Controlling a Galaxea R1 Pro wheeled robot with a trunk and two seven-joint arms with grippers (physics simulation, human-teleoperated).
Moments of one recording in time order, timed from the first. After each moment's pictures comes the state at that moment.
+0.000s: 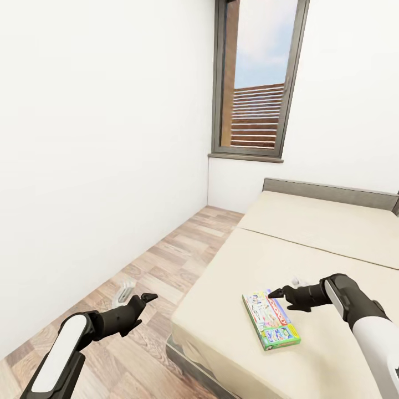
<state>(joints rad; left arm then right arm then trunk) -0.27 0.05 0.05 -1.46 1.41 0.82 0.58 -0.80 -0.30 -0.12 -0.56 0.01 1.03 0.79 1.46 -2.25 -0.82</state>
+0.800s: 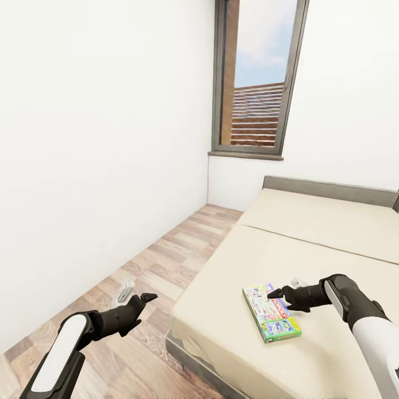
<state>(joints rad) -0.27 0.05 0.05 -1.46 1.41 0.82 0.59 -0.80 -0.30 -0.12 -0.56 0.01 1.03 0.80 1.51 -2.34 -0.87</state>
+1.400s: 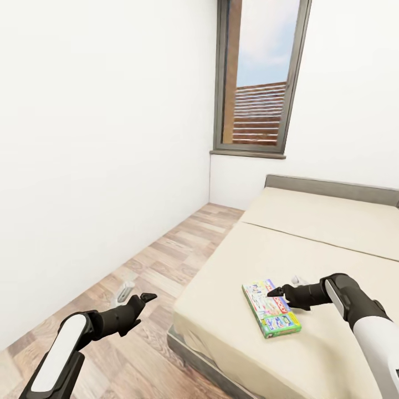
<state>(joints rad) -0.27 0.06 0.05 -1.46 1.40 0.82 0.58 -0.80 -0.30 -0.12 -0.57 0.00 1.03 0.80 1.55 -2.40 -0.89</state>
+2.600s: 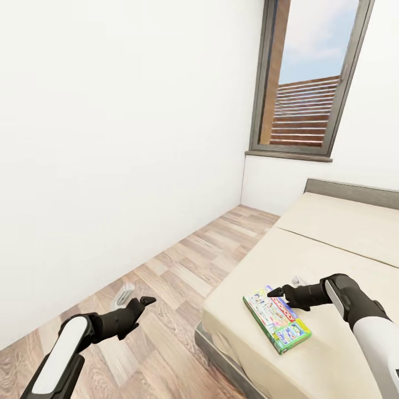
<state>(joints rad) -0.27 0.06 0.04 -1.45 1.37 0.82 0.58 -0.80 -0.30 -0.12 -0.56 0.00 1.02 0.81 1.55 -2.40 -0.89</state>
